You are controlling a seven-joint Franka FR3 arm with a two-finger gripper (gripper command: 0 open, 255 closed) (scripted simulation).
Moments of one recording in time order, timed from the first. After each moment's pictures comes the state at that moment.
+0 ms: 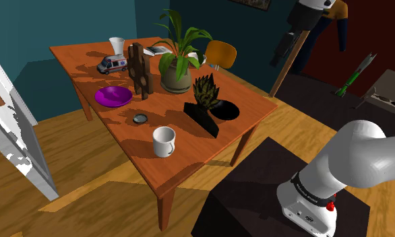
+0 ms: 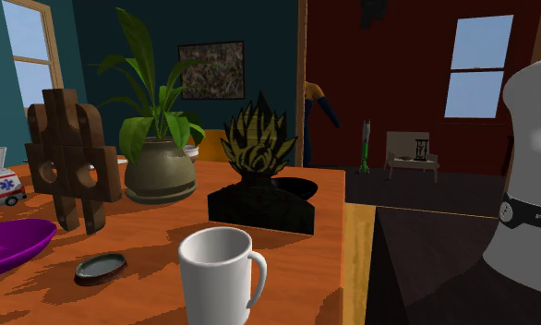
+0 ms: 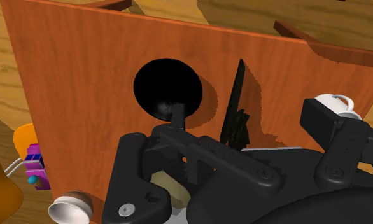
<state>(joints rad) 0.02 -0.82 -0.01 -2.35 -0.09 1.64 -0.16</state>
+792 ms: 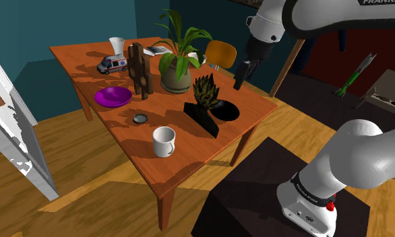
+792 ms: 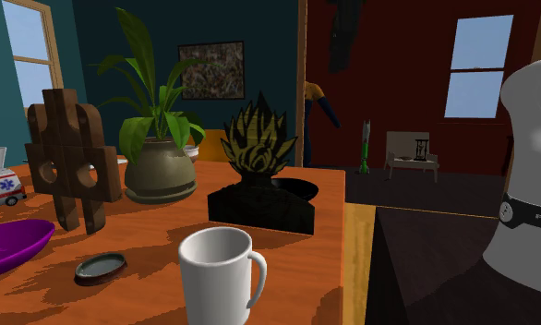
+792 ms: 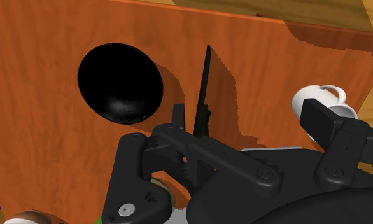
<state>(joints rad) 0.07 -0.64 0.09 -2.46 0.00 1.91 -0.02</state>
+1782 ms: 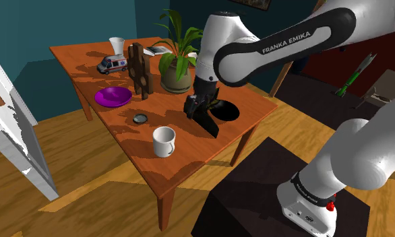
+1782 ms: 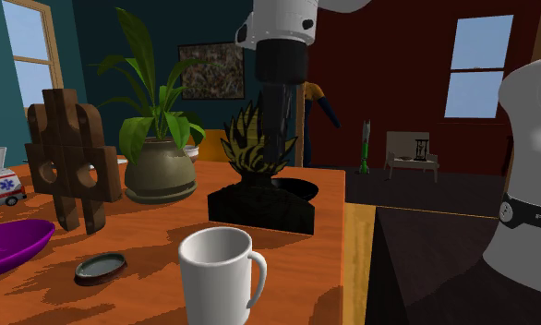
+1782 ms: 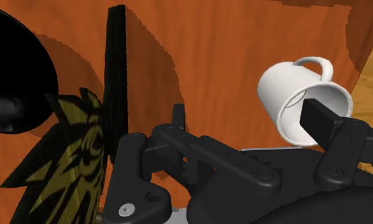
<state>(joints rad) 0.12 -0.16 0.24 -2.39 0.05 2.30 0.19</state>
